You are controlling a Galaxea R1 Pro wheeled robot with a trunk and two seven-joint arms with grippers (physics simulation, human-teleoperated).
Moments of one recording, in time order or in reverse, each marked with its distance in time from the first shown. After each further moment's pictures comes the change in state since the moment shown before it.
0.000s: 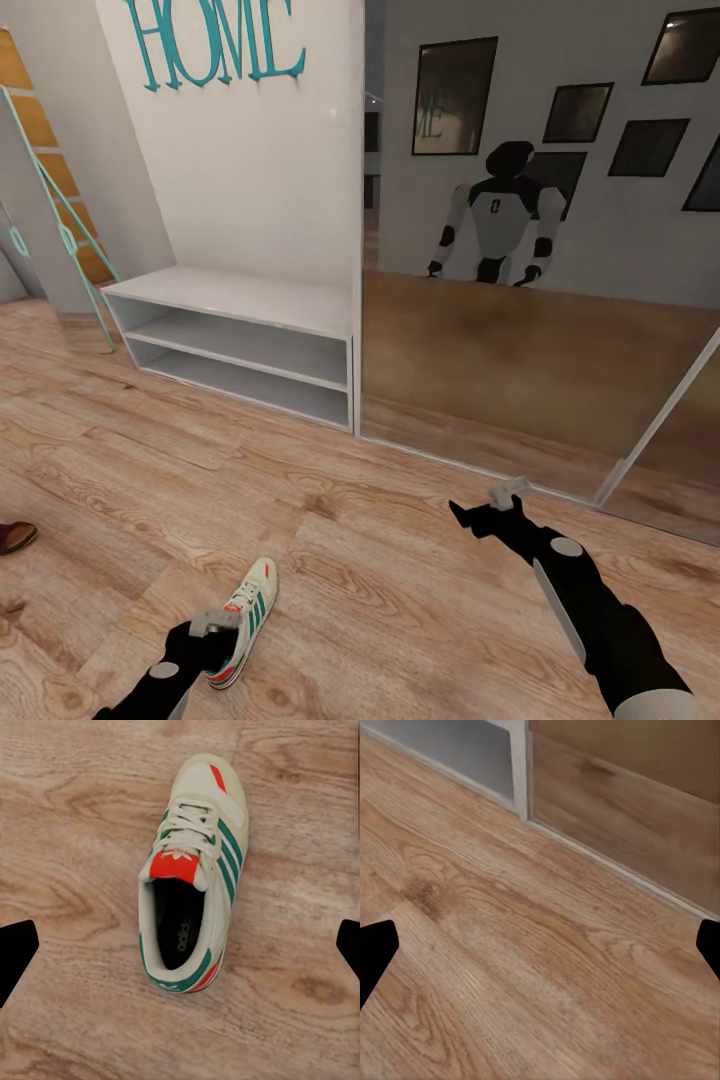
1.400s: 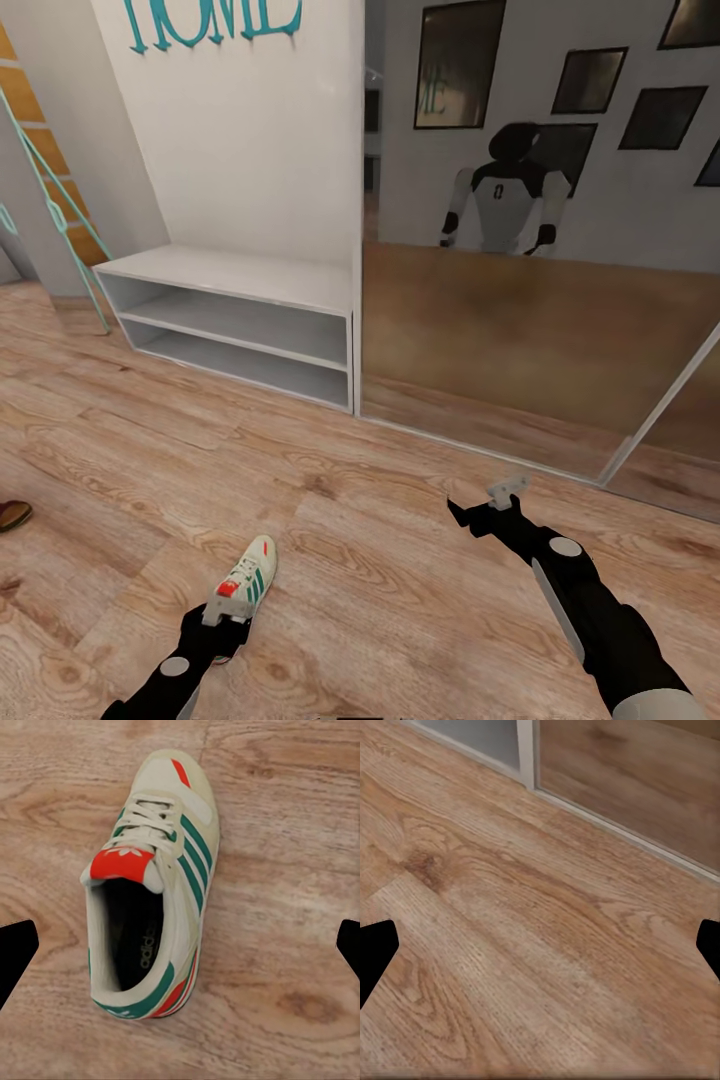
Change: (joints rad) left arm -0.003 -0.020 -0.033 -0.018 -0.009 -0.080 0.000; right arm 0.000 0.004 0.001 -0.001 -0.005 -0.002 0.003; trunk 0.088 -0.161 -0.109
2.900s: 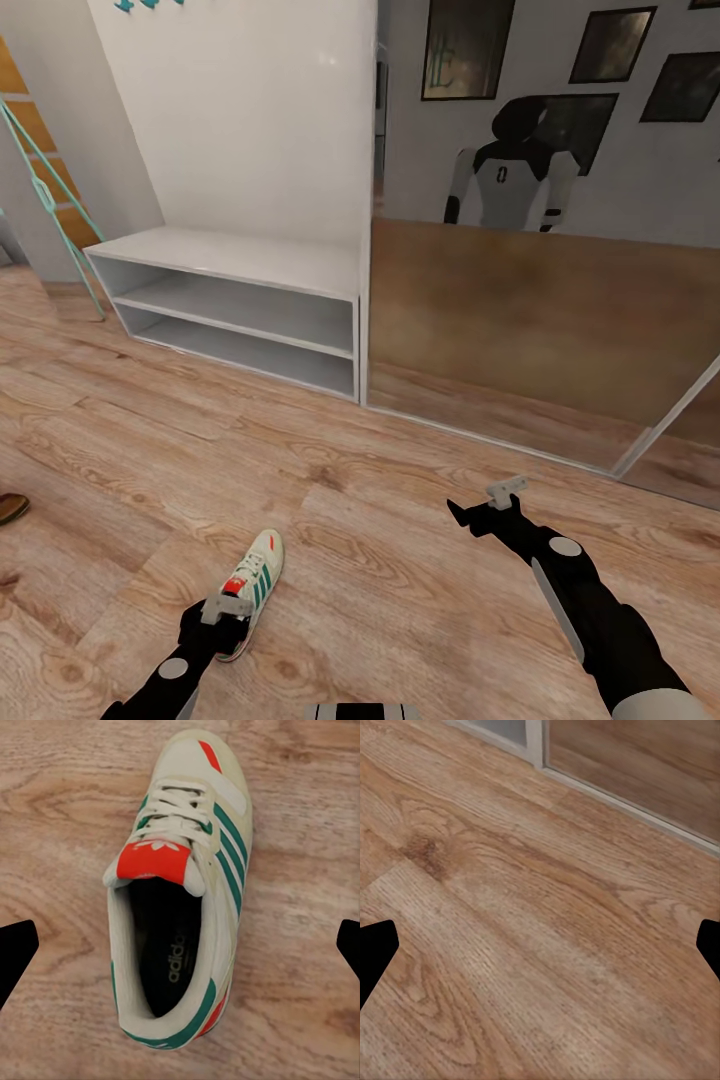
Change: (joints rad) left arm 0.003 0.001 -0.001 -0.001 -0.001 -0.040 0.013; right arm 0.000 0.001 0.000 -0.002 0.003 0.002 -0.001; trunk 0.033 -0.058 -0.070
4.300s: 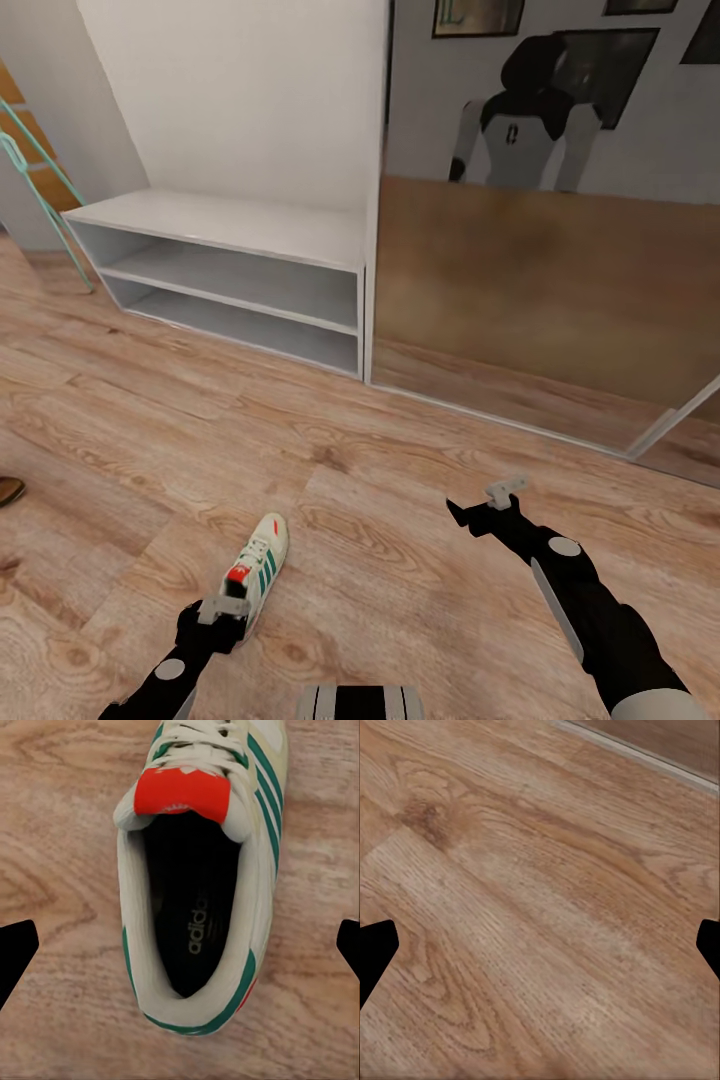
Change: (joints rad) left arm 0.002 0.004 0.012 0.000 0.009 -0.009 0.001; right arm 0.000 0.002 0.001 -0.001 -0.001 0.000 0.000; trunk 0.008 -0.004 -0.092
